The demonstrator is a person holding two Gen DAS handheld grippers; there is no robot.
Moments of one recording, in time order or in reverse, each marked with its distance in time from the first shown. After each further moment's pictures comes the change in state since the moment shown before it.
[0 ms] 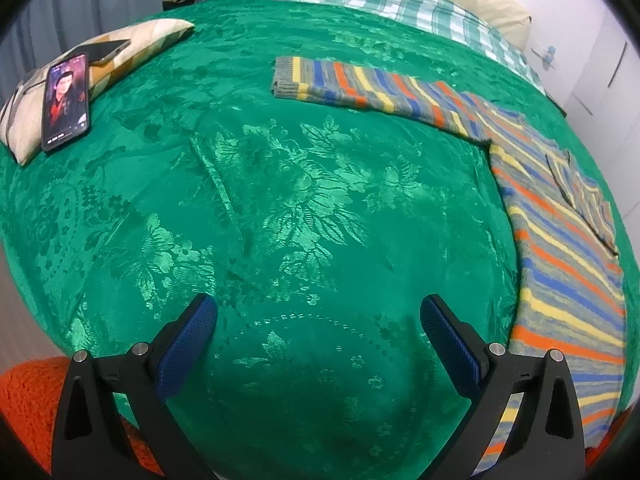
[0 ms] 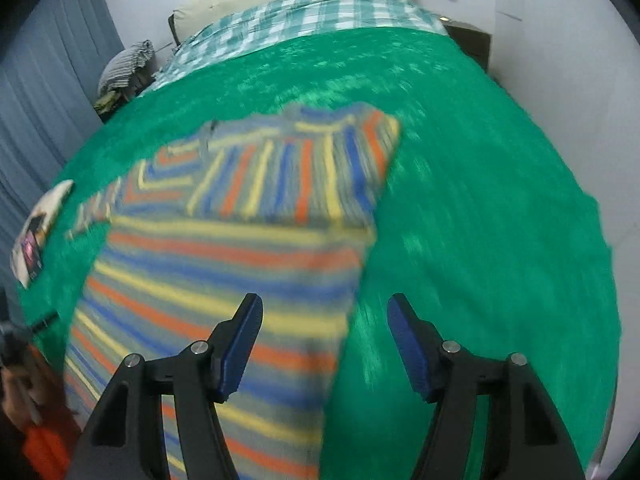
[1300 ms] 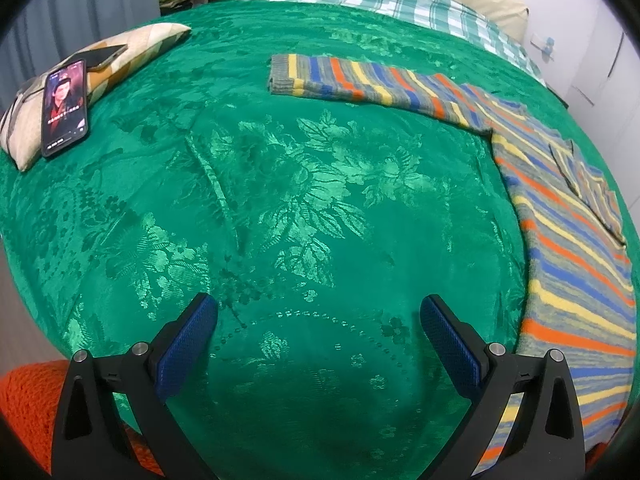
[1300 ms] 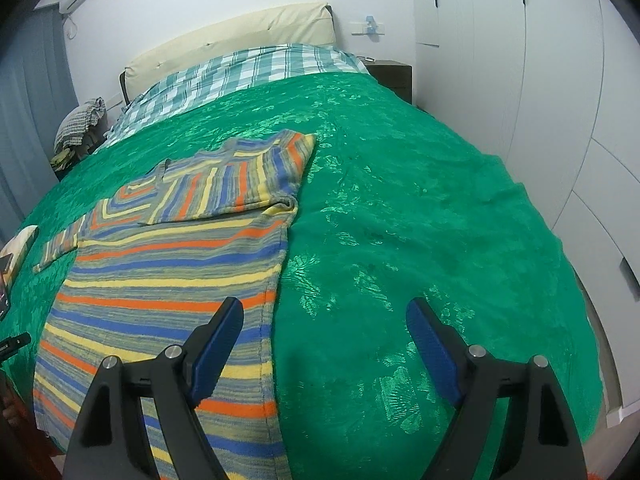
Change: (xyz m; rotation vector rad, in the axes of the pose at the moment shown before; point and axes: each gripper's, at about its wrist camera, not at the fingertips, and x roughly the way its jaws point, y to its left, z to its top) left arm 0.003 -0.006 -0.006 0.025 -0.004 0.030; right arm -0.041 -0.016 -0.069 0.141 -0.219 -0.183
